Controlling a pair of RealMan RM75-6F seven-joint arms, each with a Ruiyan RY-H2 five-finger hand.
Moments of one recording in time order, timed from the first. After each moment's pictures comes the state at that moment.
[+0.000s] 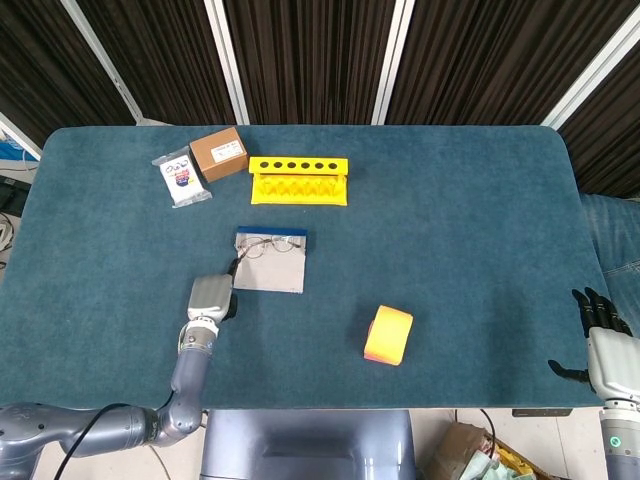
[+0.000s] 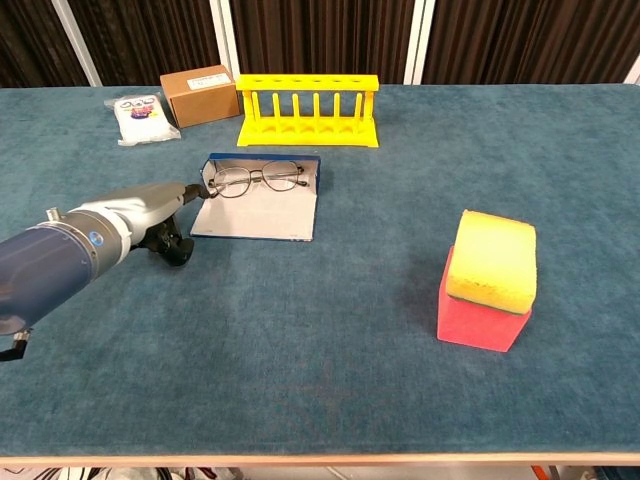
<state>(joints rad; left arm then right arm) -0.78 -1.84 -0.25 -1.40 0.55 1.15 0.75 0.09 -1.08 0.11 -1.77 -1.21 1.38 -0.18</state>
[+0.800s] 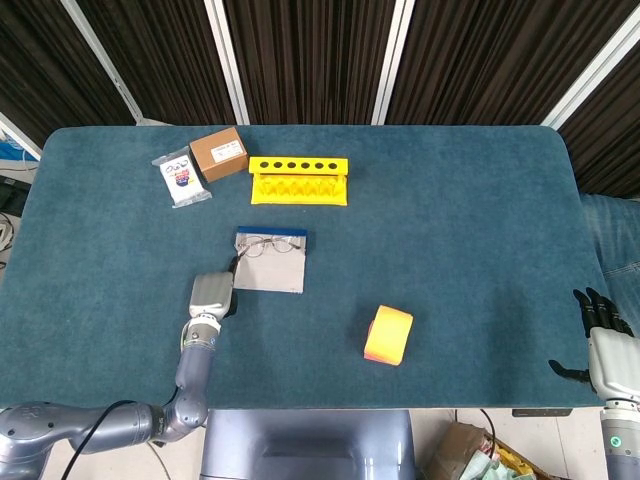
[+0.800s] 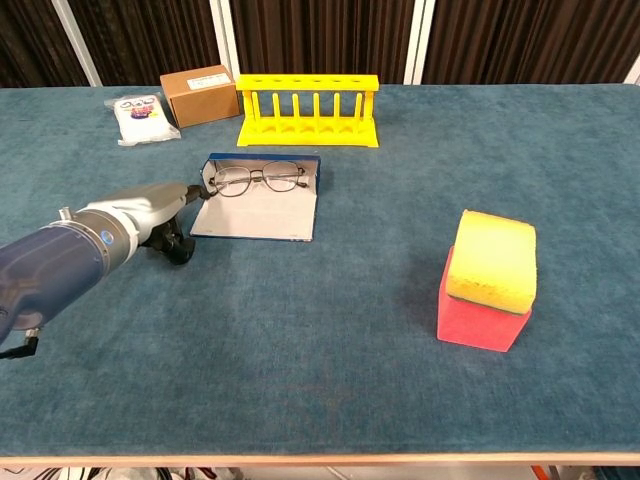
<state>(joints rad) -0.79 -1.87 -0.27 -1.35 0.53 1.14 0.77 0.09 -1.08 0.11 -1.77 -1.20 1.38 -0.18</state>
